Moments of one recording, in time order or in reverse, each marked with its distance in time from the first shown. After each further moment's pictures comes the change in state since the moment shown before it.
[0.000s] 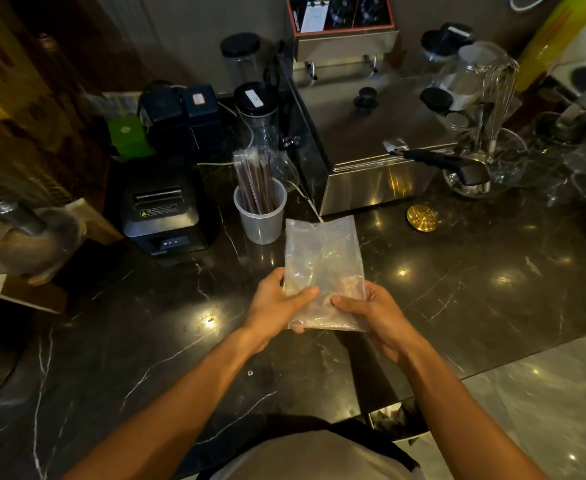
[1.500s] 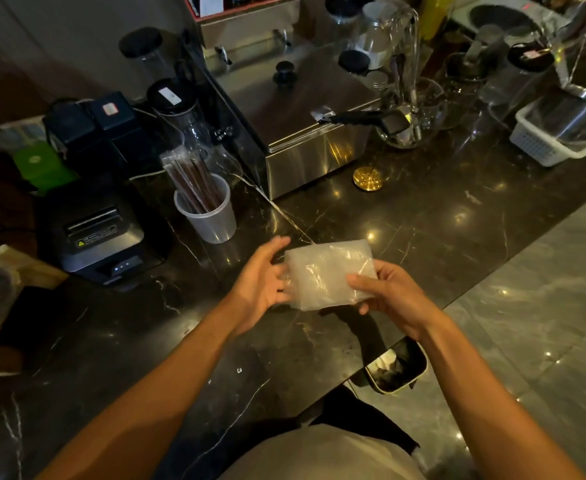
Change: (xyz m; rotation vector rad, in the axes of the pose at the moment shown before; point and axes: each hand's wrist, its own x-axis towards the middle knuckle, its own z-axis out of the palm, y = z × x) left_hand 0.010 0.030 0.016 -0.154 -0.370 -0.197; right_hand -0.061 0.009 -0.051 0.002 0.136 -0.076
